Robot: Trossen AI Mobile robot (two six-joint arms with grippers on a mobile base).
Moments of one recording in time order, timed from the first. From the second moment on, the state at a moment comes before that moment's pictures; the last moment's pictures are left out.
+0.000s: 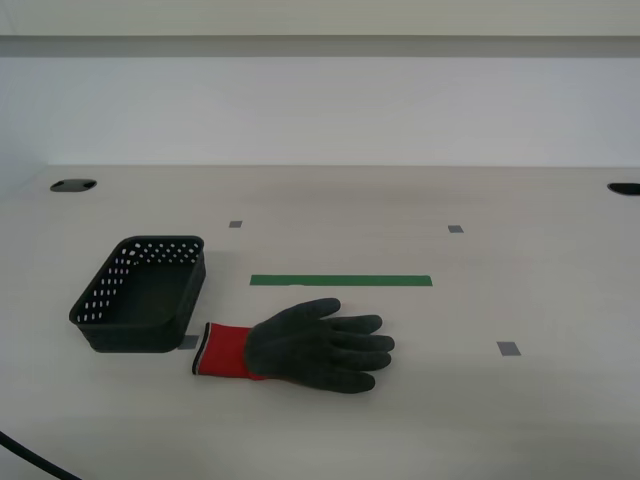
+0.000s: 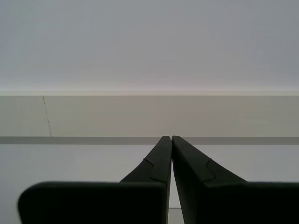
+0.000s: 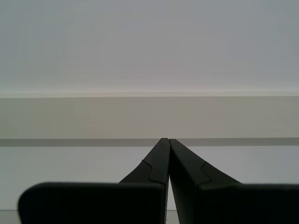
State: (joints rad) arm 0 0.00 1.05 0.52 0.62 0.00 0.00; arm 1 0.00 1.05 0.52 0.61 -0.01 0.00
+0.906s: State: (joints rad) arm 0 0.00 1.05 0.52 0.62 0.00 0.00; arm 1 -0.02 1.05 0.57 0.43 0.23 0.00
